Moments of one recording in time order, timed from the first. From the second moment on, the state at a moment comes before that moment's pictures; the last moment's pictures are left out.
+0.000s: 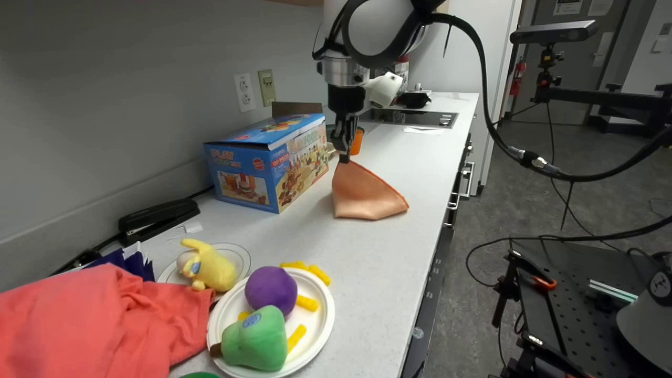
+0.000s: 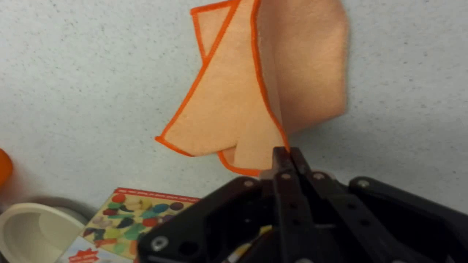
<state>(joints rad) -0.08 0.16 -0.05 -2.02 -0.11 2.29 -0.14</state>
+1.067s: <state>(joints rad) 0.00 0.08 0.03 -1.99 -0.18 2.24 -0.14</state>
